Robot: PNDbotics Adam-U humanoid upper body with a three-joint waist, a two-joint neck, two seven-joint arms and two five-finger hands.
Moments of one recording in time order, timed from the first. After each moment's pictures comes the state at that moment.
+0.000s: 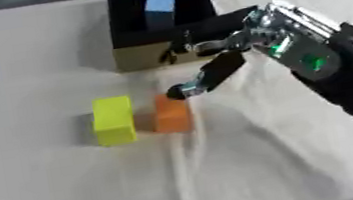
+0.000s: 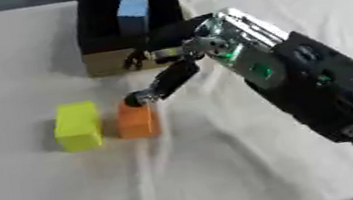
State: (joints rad) left arm -0.25 0.32 0.05 -1.99 -0.44 -0.19 -0.08; right arm -0.95 -0.49 0.57 -1.46 0.64 -0.10 0.76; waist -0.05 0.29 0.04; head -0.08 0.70
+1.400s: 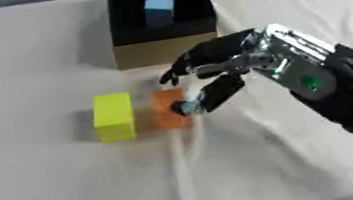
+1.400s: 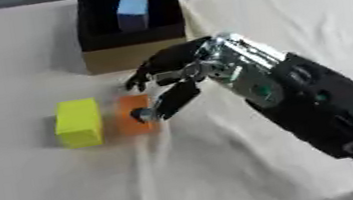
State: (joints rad) left arm -0.25 0.32 0.05 -1.99 -0.44 -0.19 -0.10; right arm -0.87 -0.47 0.60 -1.50 0.70 -0.10 0.72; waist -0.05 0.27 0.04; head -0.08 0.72
